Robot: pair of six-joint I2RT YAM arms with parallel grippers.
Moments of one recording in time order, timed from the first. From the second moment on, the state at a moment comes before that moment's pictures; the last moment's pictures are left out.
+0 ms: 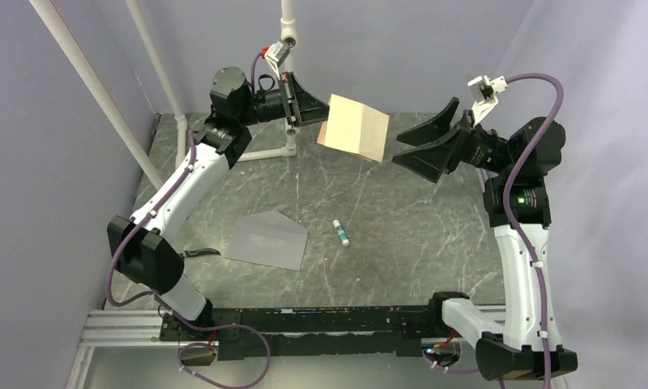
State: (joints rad) left arm -0.45 1.60 1.61 0.18 0.90 -1.07; right arm -0.01 1.01 1.37 -0.03 -1.26 0.70
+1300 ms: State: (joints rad) left arm -0.45 1.54 1.48 0.40 0.87 -1.16; right arm 0.31 1.21 1.20 0.32 -0.76 1.11
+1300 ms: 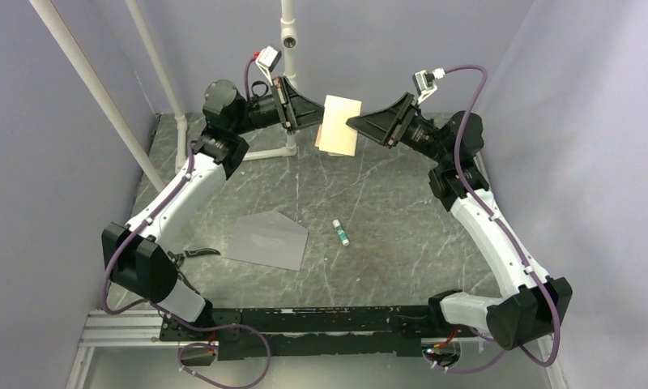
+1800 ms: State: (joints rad) left arm -0.45 1.50 1.48 0.34 0.88 -1.07; right arm 0.31 1.21 1.19 0.33 -0.72 1.12
